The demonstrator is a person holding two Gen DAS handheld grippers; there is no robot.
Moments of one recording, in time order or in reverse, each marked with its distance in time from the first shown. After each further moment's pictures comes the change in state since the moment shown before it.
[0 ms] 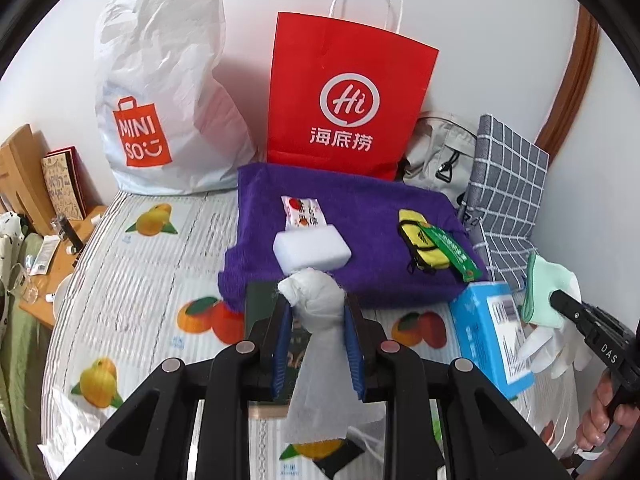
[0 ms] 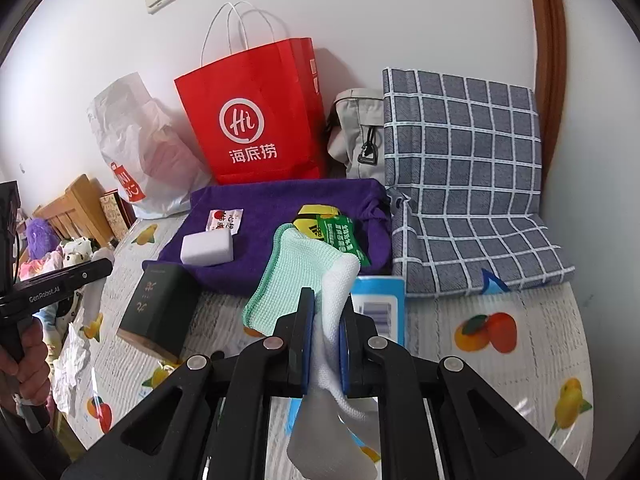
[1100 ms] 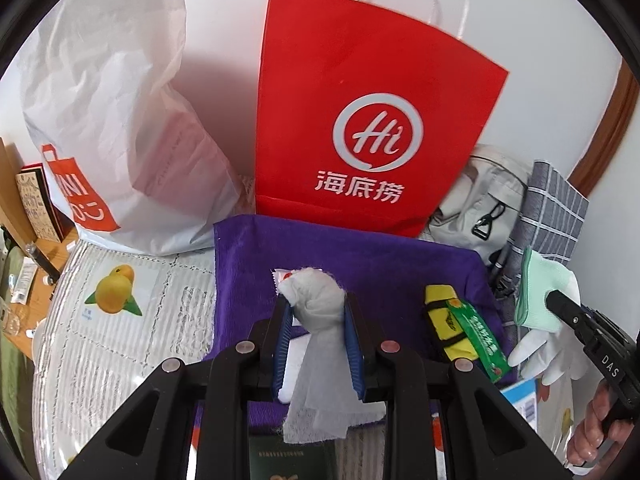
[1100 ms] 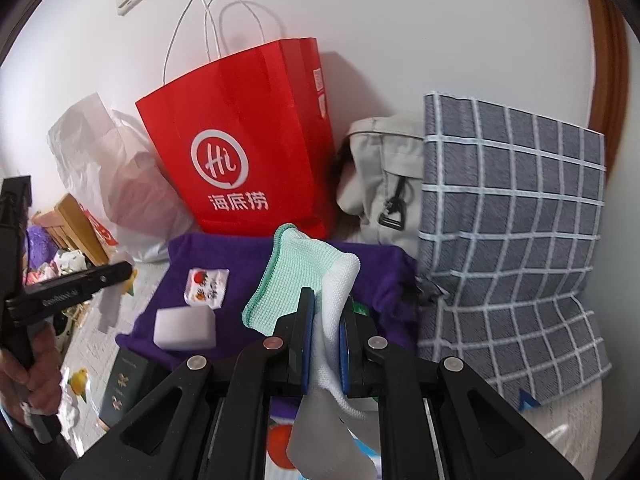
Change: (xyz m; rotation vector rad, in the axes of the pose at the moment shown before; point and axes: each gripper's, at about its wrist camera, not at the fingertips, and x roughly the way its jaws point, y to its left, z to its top) left arm 0.099 0.004 0.098 -0.037 0.030 0.000; right arm 0.098 0.000 0.104 -0.027 -0.004 0.037
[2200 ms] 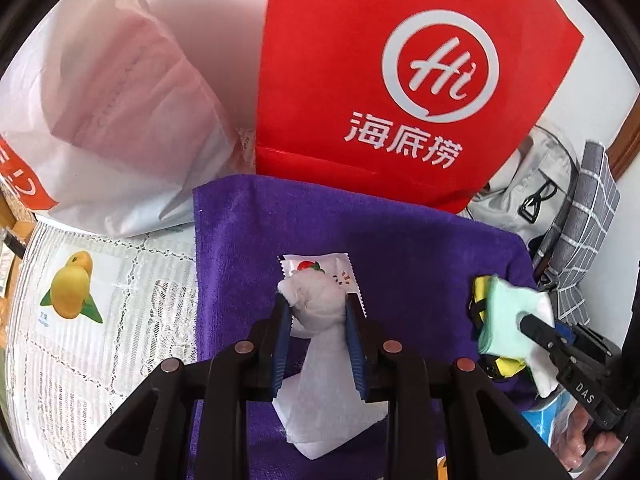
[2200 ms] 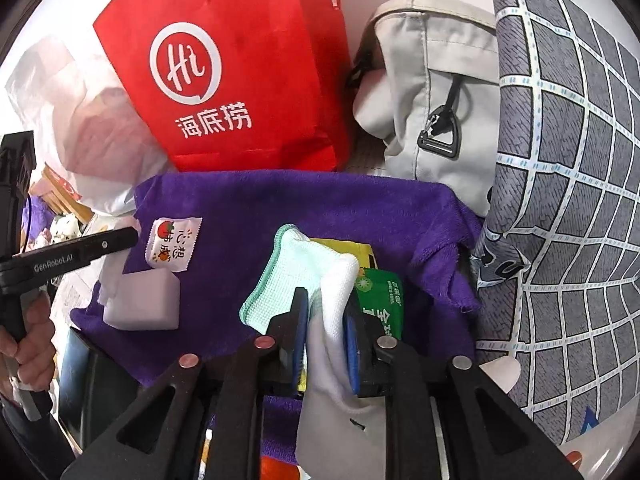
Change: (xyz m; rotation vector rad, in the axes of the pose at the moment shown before) left arm 0.078 0.021 0.000 -0.019 0.118 -0.020; right arm 0.105 -0.001 -0.024 -0.032 0.191 0.027
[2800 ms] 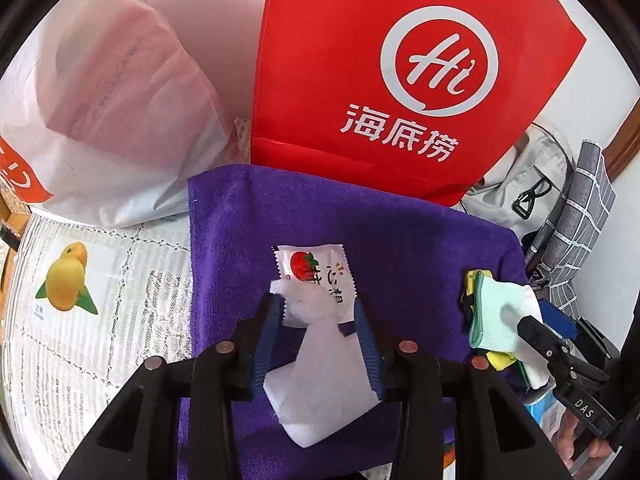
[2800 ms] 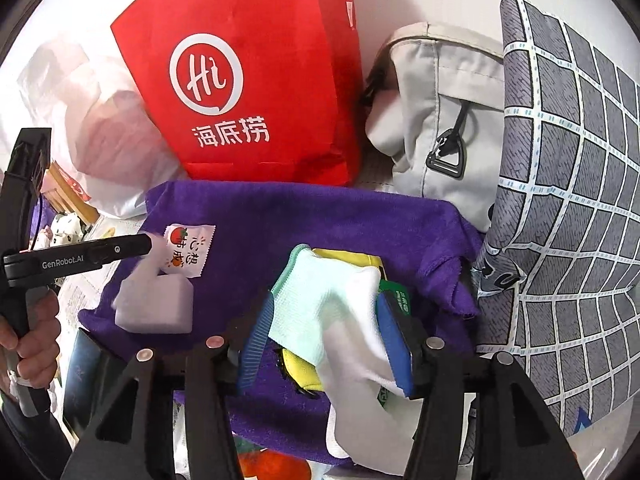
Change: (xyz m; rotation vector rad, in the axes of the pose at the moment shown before) left arm -0.001 -0.001 0.000 -0.008 0.045 -0.022; right arm -0.014 0.011 0.000 -0.026 -0.038 -0.008
